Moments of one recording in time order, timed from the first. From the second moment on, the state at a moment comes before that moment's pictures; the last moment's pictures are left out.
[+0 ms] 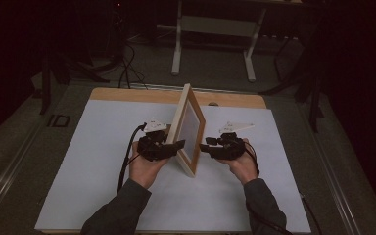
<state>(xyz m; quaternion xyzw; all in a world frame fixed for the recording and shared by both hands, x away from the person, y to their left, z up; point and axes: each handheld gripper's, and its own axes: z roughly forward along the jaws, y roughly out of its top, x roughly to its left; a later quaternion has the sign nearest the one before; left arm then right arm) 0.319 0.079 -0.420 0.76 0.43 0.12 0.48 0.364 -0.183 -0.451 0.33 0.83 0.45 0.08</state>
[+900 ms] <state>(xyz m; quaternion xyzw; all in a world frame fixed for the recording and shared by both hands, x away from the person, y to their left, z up) 0.328 0.109 -0.418 0.73 0.47 0.13 0.48 0.365 -0.183 -0.449 0.33 0.83 0.45 0.09</state>
